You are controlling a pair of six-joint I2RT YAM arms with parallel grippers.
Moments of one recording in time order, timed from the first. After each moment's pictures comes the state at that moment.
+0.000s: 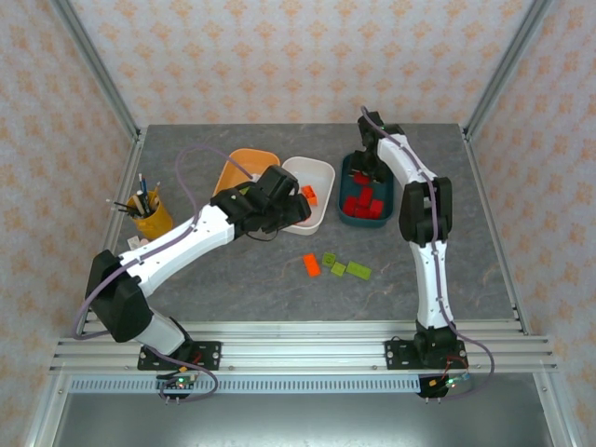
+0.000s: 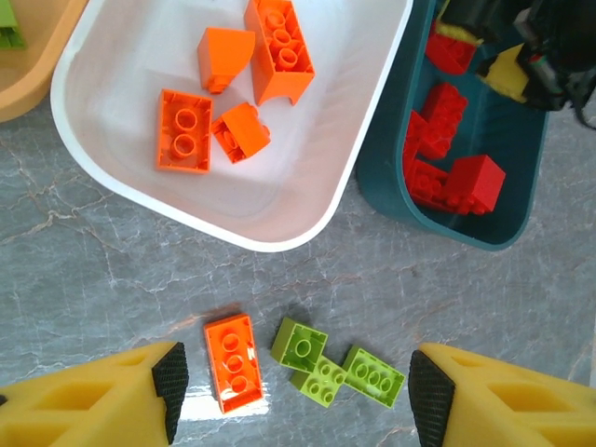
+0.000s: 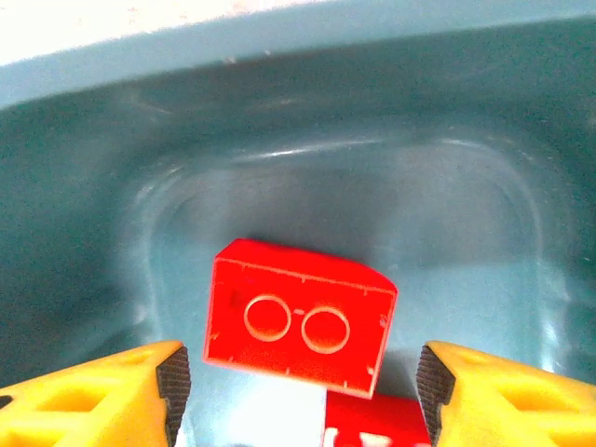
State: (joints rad) left arm -0.70 1.52 1.33 -0.73 -0.08 -1.01; right arm 0.21 2.39 2.18 -1.06 0.00 0.45
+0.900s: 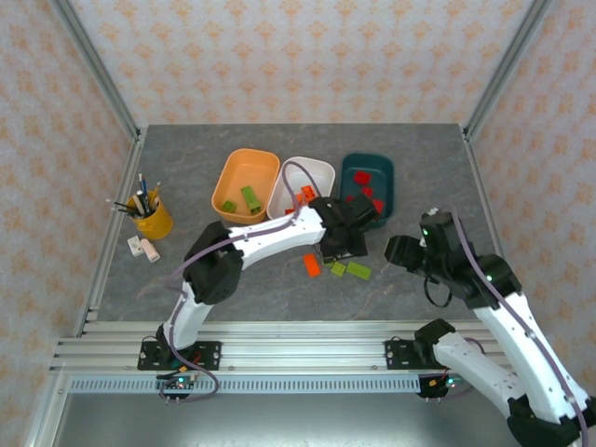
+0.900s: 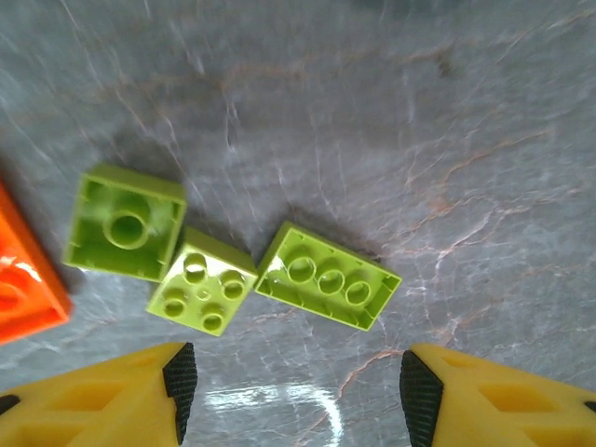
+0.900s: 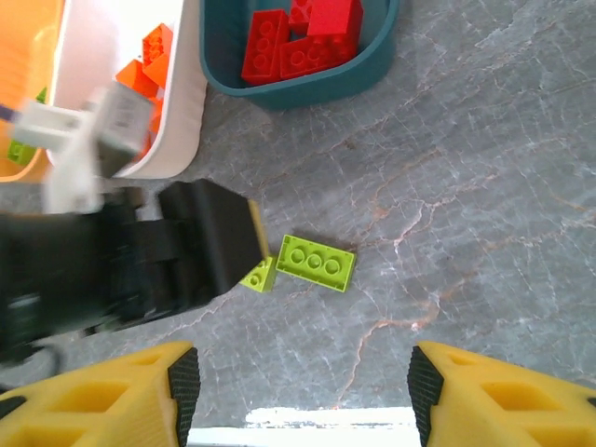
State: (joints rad) left arm -0.95 2.13 1.83 -0.97 0.07 -1.19; right arm 0.46 0.71 0.99 -1.17 0.04 0.71
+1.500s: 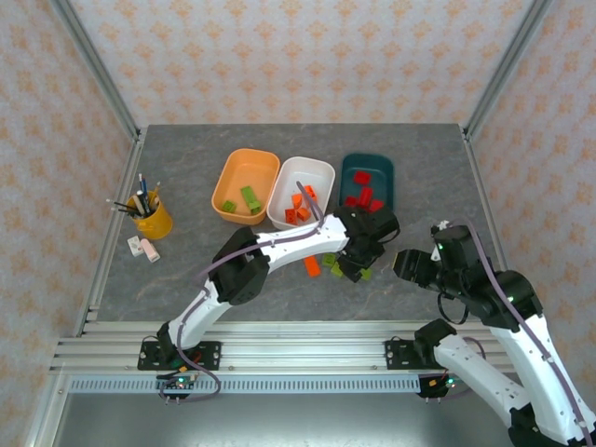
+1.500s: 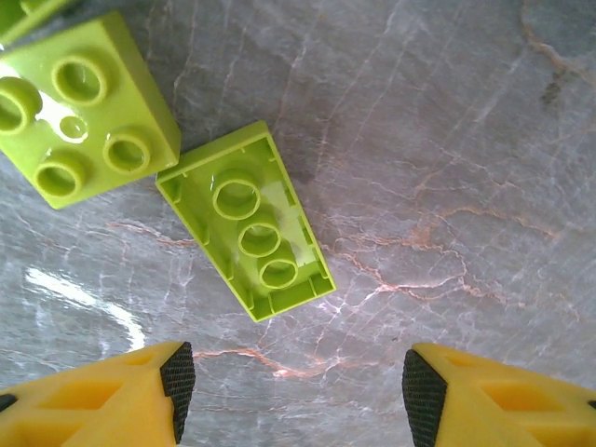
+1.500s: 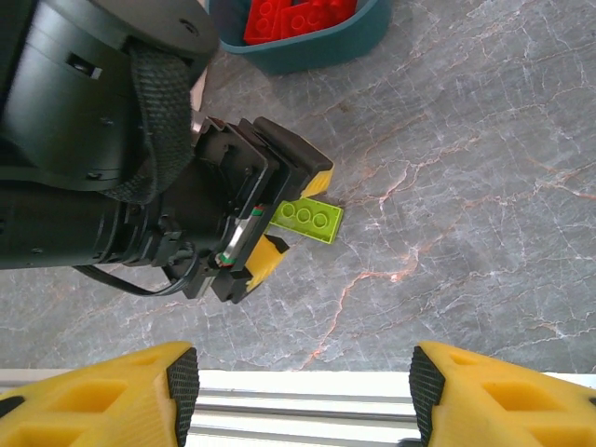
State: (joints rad) left arm -1.02 2.31 2.04 -1.02 0.10 -1.91; right arm 0.46 0.63 1.04 -1.30 0.00 0.67
